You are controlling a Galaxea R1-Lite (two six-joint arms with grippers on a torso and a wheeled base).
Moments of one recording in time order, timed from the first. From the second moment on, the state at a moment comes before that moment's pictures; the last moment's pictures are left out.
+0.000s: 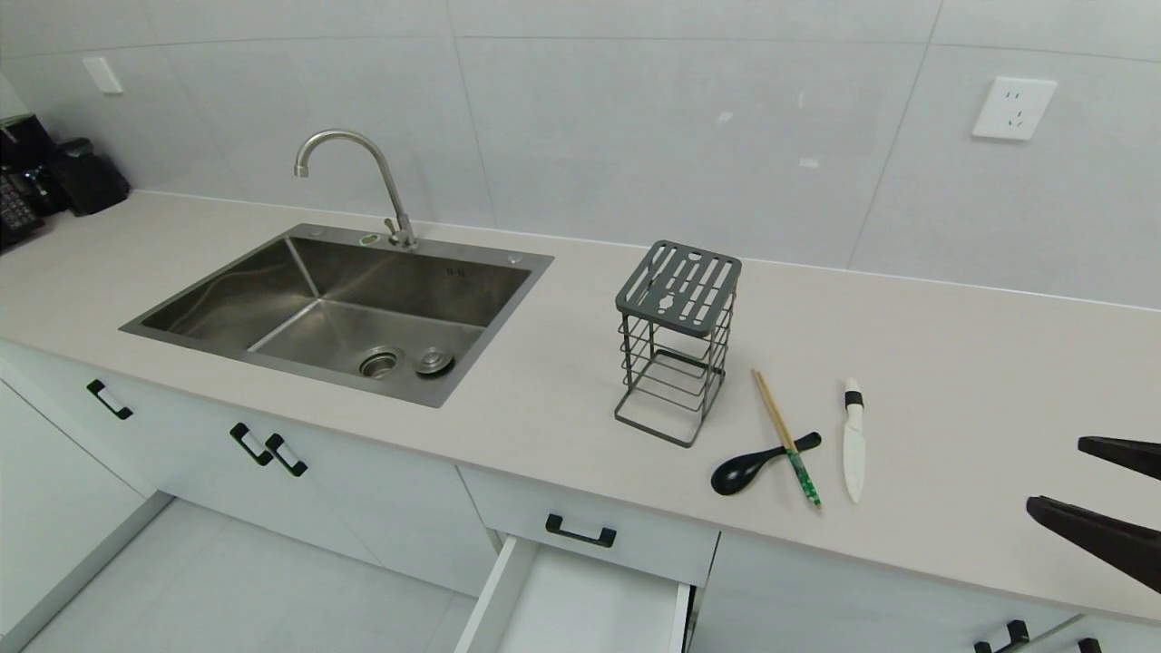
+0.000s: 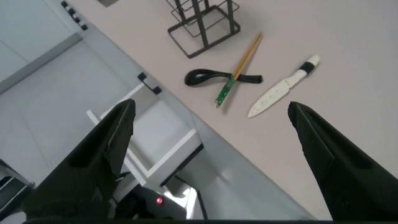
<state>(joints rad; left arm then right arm) 0.00 0.00 0.00 0.00 0.03 -0.04 0.01 0.98 -0.45 -0.23 0.54 -0.14</state>
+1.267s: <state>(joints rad) 0.00 0.00 0.00 0.00 0.03 -0.04 0.33 1.68 -0.57 -0.58 0.17 -0.12</state>
